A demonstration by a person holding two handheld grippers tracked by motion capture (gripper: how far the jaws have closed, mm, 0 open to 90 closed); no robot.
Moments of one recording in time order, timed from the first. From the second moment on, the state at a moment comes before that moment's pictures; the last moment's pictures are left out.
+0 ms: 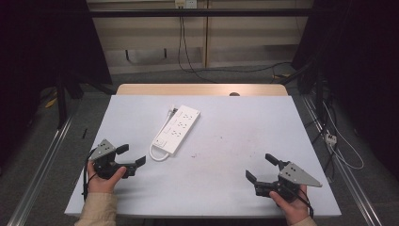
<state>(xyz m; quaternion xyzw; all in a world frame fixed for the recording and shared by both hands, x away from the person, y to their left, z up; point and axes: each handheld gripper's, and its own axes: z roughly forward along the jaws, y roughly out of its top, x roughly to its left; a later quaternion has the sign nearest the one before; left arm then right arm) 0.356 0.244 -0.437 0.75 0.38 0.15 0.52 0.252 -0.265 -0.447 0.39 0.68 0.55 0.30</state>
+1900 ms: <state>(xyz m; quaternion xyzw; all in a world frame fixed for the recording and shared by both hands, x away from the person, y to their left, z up) 0.350 0.260 -0.446 0.76 0.39 0.16 0.50 0.252 -0.267 -0.447 0.39 0.68 0.55 0.30</state>
